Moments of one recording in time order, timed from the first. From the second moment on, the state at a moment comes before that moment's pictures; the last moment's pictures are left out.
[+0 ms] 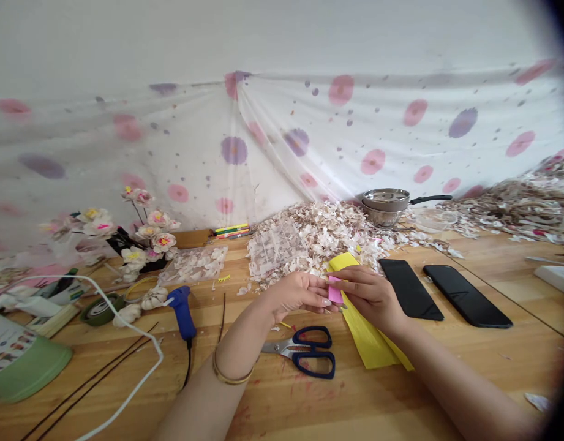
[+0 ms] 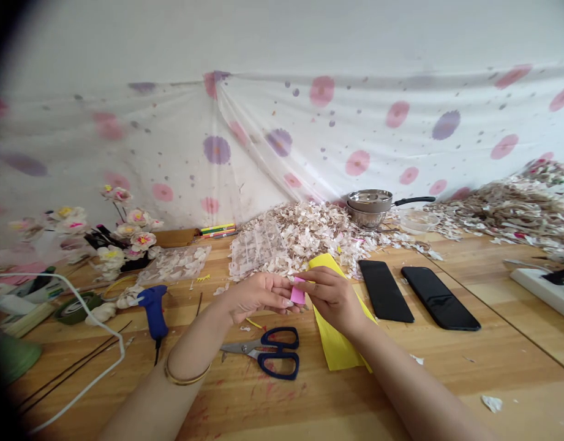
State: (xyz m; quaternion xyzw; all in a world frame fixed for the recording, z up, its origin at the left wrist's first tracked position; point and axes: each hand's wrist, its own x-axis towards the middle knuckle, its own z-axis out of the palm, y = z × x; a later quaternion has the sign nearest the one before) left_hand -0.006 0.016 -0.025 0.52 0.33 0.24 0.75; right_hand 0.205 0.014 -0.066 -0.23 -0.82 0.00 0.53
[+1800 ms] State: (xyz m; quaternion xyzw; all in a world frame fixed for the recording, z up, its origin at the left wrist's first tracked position) left_hand -0.008 0.016 -0.024 0.51 0.36 0.22 0.75; right_hand 0.206 0.014 -0.063 -0.20 -0.85 -0.04 0.49
